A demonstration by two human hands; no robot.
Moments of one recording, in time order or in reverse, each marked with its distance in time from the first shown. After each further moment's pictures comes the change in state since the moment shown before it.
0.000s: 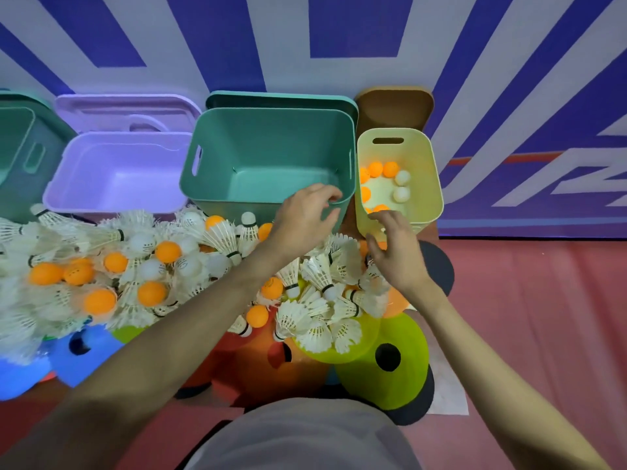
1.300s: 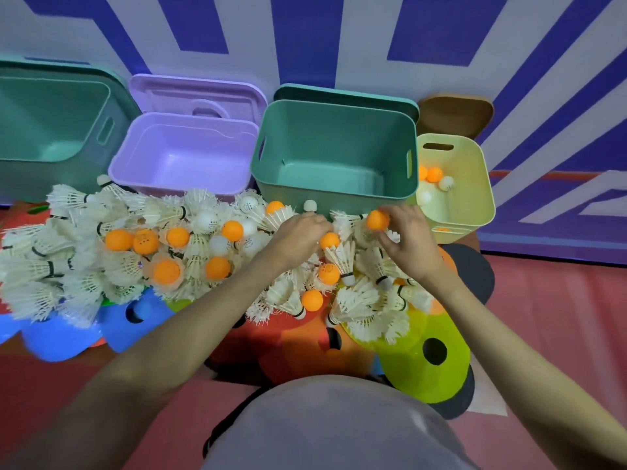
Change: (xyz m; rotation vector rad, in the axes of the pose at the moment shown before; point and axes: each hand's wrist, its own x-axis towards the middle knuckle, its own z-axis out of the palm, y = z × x) left_hand -0.078 -0.116 -0.029 0.271 -0.278 0.079; right_hand 0.011 -0.071 0.040 -0.146 -0.052 -0.187
